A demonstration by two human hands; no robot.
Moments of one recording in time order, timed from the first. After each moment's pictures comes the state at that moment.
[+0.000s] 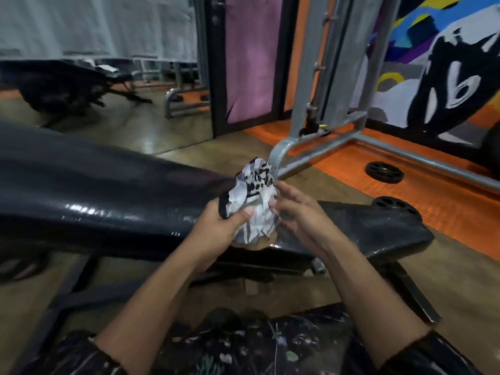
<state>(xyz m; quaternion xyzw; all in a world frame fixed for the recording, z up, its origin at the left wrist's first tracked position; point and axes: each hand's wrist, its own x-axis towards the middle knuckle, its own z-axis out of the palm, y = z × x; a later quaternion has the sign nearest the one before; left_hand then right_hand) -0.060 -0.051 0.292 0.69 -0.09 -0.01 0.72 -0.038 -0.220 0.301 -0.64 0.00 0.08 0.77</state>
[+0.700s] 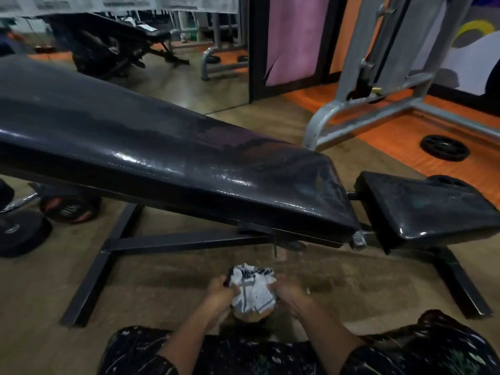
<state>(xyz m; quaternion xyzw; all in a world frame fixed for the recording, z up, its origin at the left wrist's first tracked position) -0.115 0.003 0.051 0.74 0.28 -0.18 0.59 -0.074 -0.161 0.032 -0.71 0.27 0.30 0.58</state>
